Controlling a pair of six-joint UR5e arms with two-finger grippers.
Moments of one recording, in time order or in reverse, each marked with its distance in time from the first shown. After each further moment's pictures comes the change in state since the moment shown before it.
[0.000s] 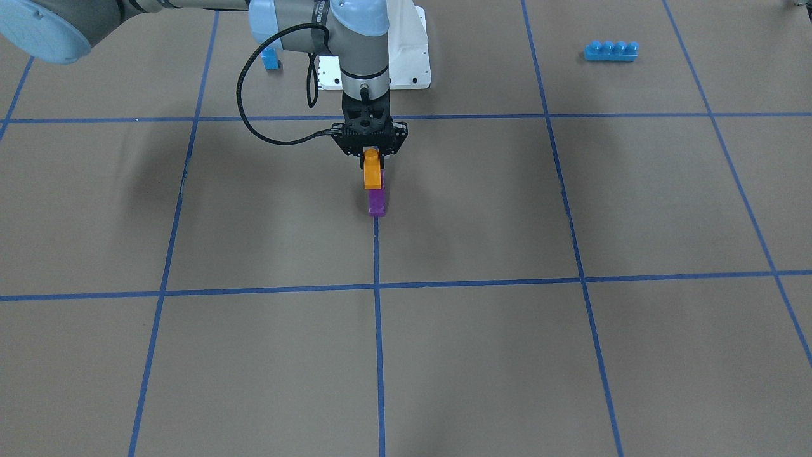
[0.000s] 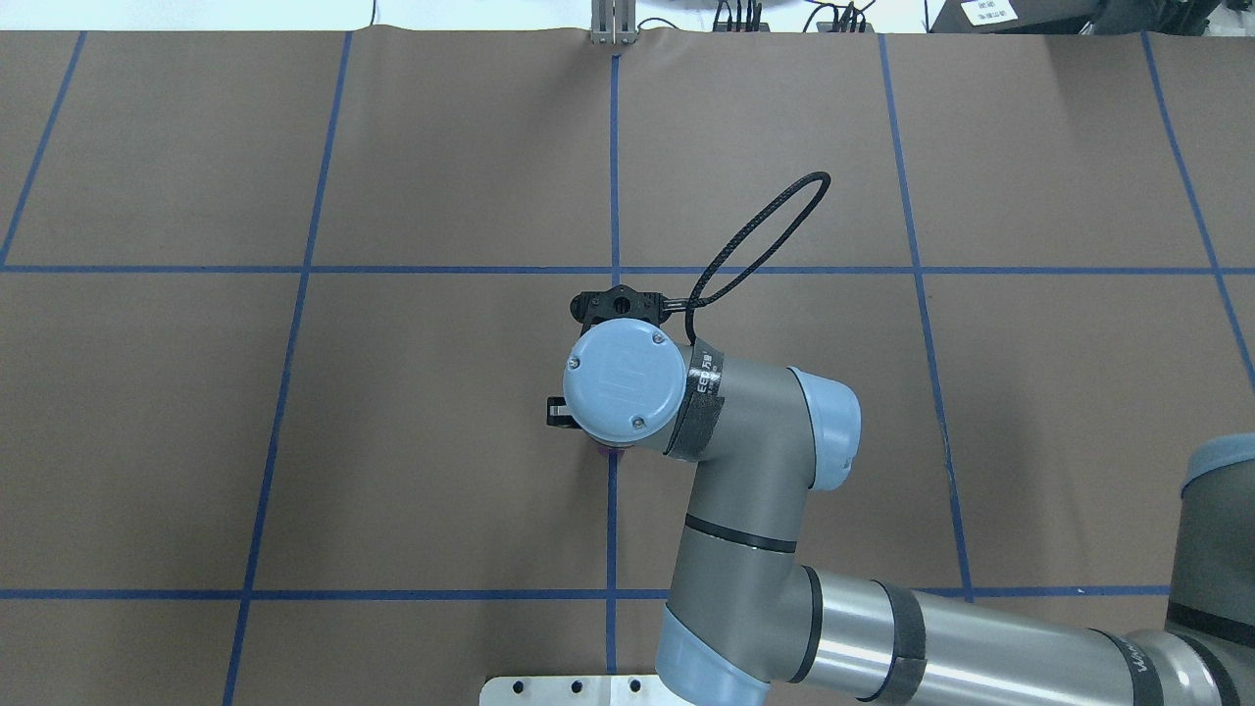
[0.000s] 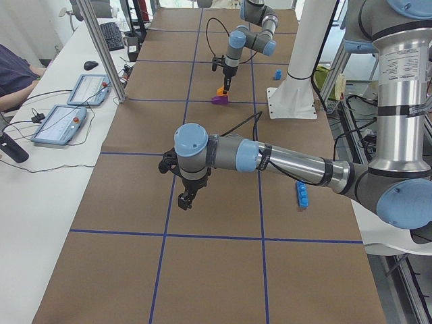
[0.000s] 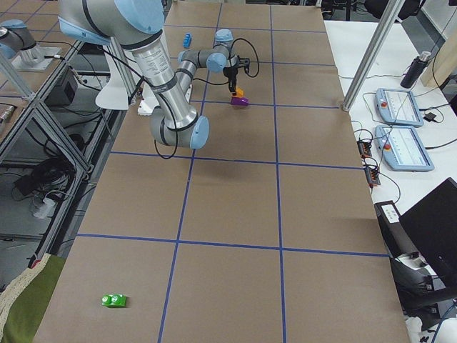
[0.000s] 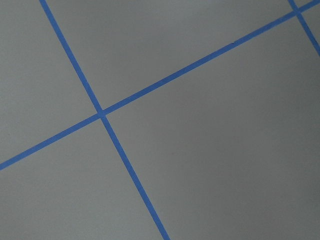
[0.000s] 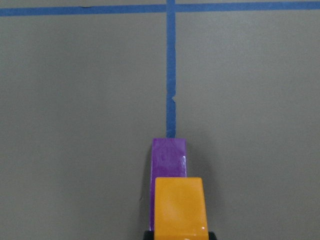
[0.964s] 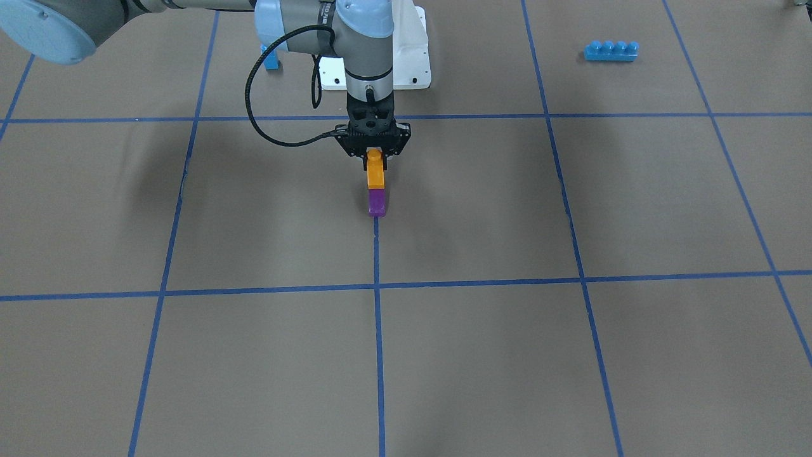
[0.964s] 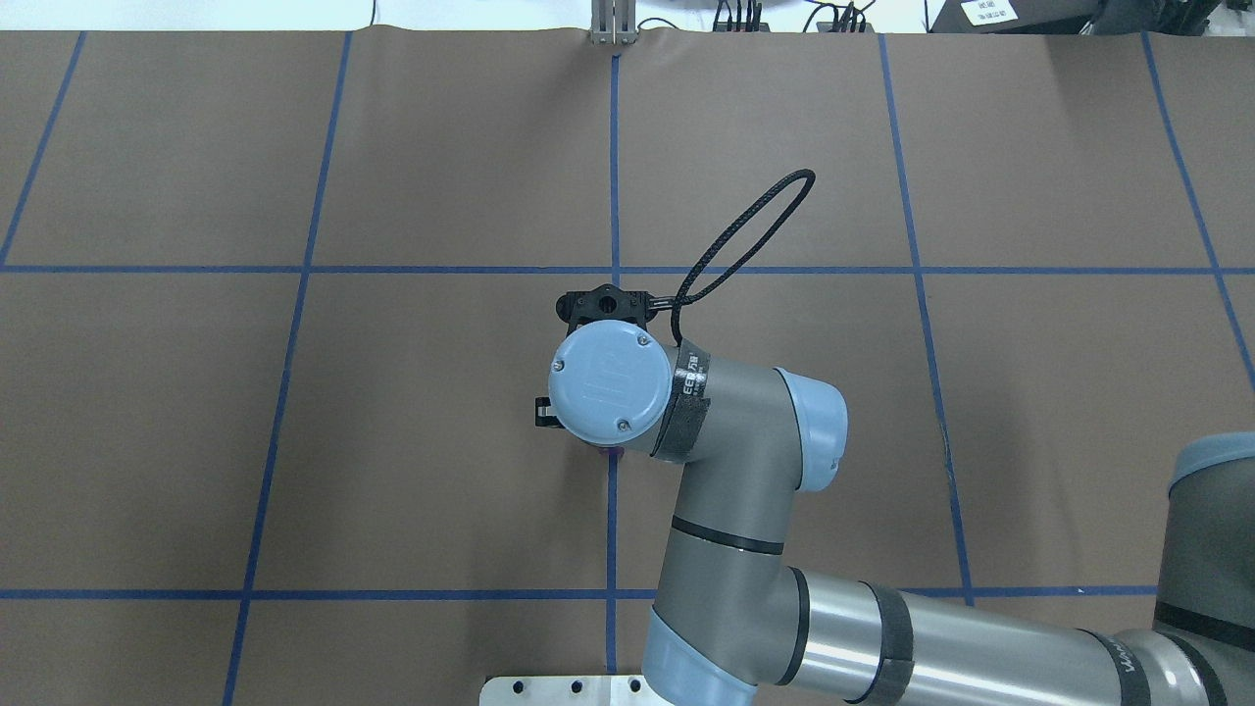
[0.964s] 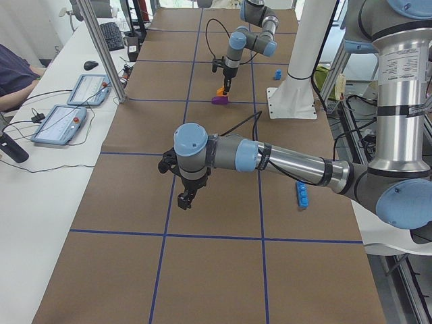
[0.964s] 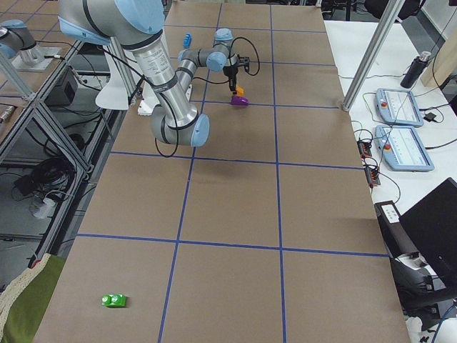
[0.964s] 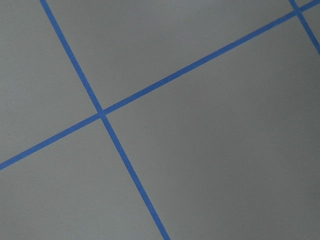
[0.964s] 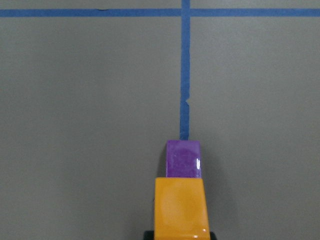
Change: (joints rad) left arm 0.001 -0.003 0.001 0.000 0.000 -0.002; right arm -0.004 0.021 -0.008 0.000 -0.009 -0.015
